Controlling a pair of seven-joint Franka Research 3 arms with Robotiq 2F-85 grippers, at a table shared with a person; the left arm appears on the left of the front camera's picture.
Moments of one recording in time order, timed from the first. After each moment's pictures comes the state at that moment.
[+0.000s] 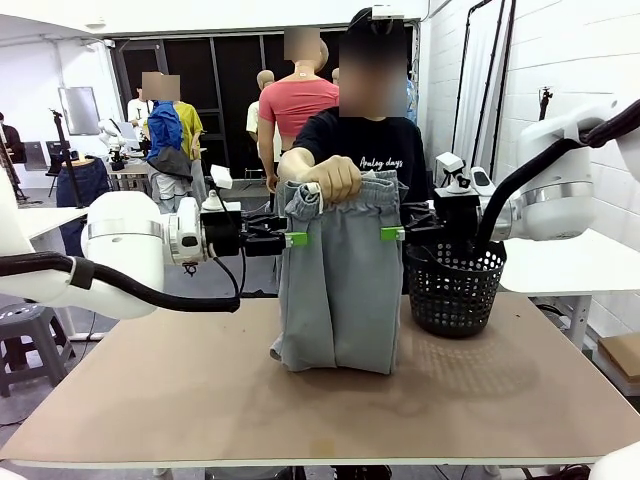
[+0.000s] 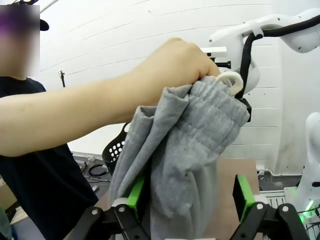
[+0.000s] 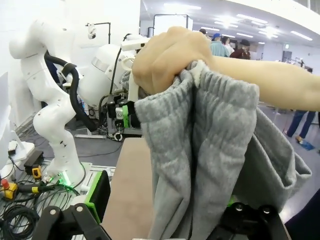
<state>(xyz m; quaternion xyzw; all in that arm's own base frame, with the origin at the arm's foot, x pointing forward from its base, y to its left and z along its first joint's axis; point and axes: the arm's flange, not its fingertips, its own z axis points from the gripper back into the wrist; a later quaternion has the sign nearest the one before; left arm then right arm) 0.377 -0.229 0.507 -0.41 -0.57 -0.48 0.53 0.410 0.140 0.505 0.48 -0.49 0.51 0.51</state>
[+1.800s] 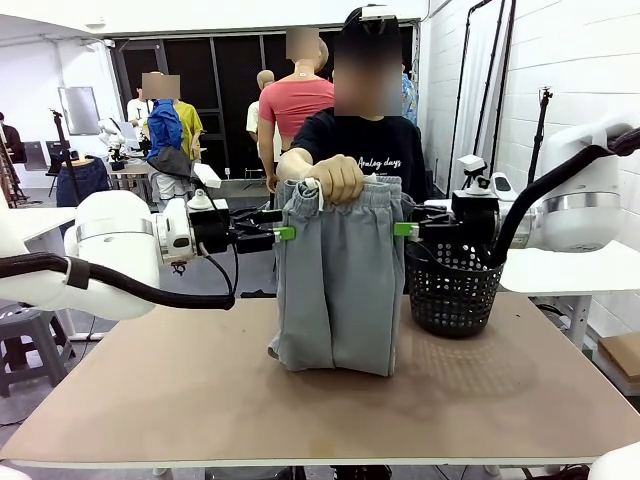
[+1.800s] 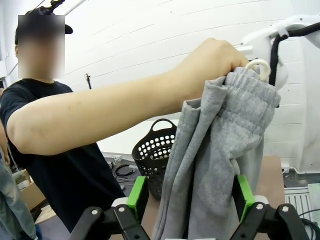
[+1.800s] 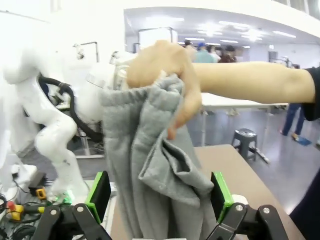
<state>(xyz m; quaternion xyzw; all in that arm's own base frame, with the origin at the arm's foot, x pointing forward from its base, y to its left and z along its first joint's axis) 0.381 -0.208 0.509 -0.36 -0.61 -0.46 0.54 0.395 0.113 0.498 0.52 -0.50 0.46 0.52</state>
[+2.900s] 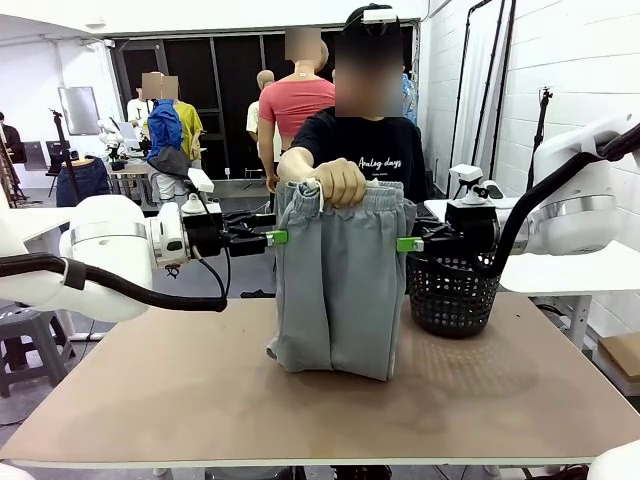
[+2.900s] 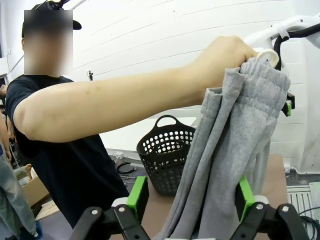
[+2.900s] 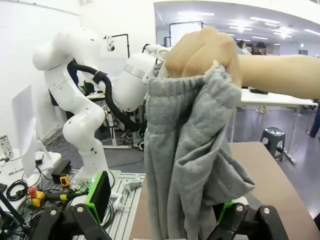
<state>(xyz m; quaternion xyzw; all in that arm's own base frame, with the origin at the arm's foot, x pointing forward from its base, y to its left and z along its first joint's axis) 0.390 -0.192 0.501 -0.36 -0.61 -0.45 0.55 0.385 0.126 0.488 0.54 -0.45 0.50 0.49</state>
